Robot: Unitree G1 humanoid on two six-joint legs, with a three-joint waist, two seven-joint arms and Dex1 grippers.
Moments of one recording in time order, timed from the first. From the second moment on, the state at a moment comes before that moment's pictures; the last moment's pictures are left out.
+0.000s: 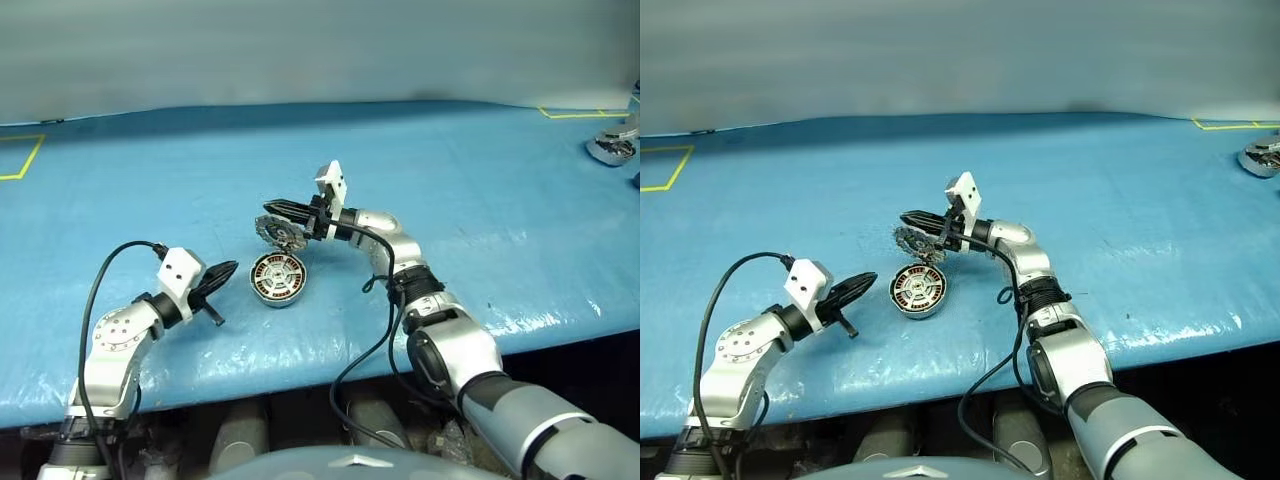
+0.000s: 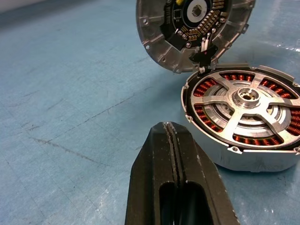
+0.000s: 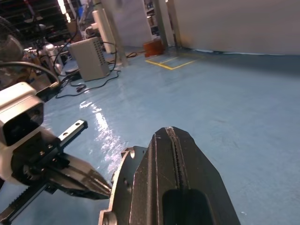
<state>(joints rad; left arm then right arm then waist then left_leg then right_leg) 0.04 0.50 0.08 -0.12 -0.24 0.13 -0.72 -0.81 -0.02 0.06 0.76 0.28 0.07 1.11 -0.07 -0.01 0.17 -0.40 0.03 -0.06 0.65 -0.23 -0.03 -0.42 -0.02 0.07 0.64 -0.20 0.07</state>
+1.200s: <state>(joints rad) 0.01 0.44 0.07 -0.12 -0.30 0.11 -0.74 -0.37 -0.06 0.21 0.23 0.23 0.16 0.85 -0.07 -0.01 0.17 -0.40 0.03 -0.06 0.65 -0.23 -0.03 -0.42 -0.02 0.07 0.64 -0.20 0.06</state>
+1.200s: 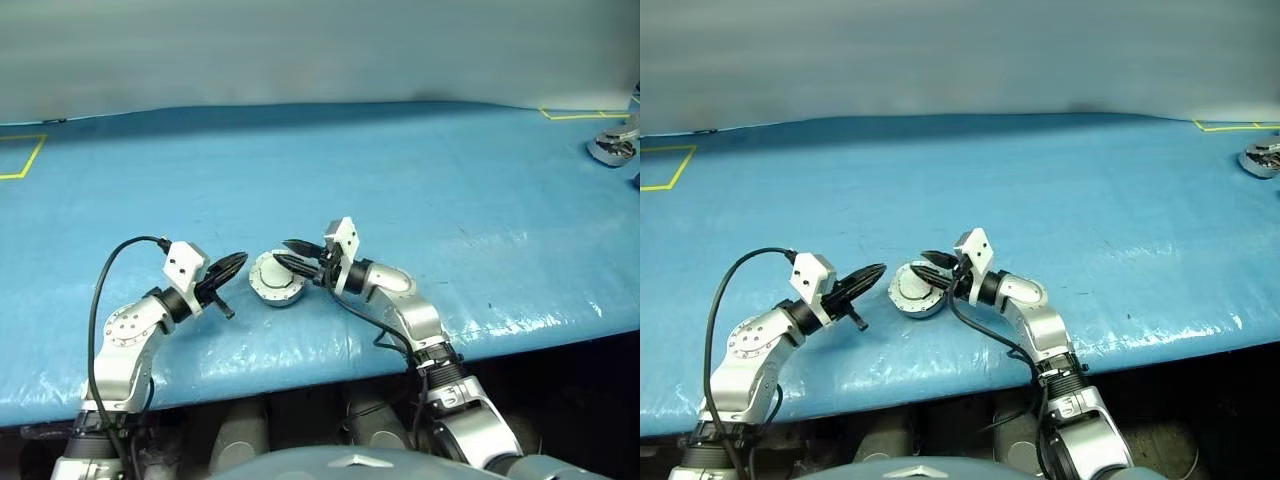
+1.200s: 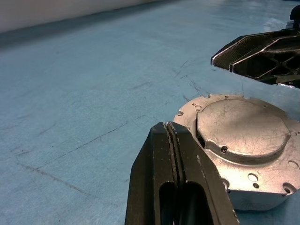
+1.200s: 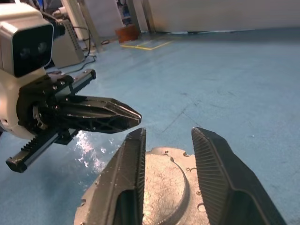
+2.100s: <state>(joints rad) 0.03 0.43 0.07 -0.06 -0.33 0.06 -0.79 -0.37 -0.11 0.35 0.24 0.07 0.05 0.79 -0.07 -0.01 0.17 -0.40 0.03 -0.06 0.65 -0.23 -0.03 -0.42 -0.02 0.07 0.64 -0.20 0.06</state>
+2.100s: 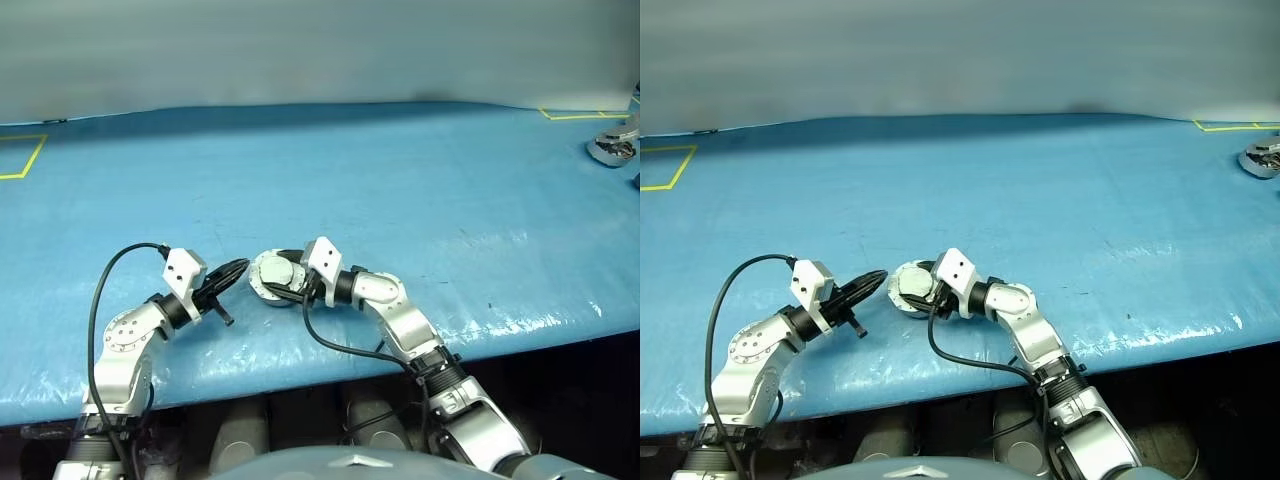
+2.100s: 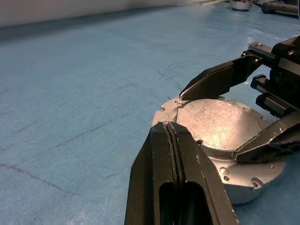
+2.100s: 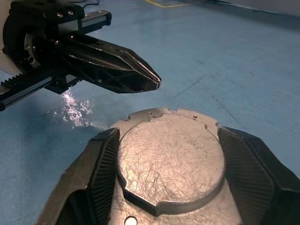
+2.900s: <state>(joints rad) 0.03 0.42 0.07 -0.05 -0.32 0.05 -0.77 -0.39 -0.13 0.34 0.25 0.10 0.07 0.85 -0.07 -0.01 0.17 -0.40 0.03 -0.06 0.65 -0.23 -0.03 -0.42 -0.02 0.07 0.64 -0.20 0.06</state>
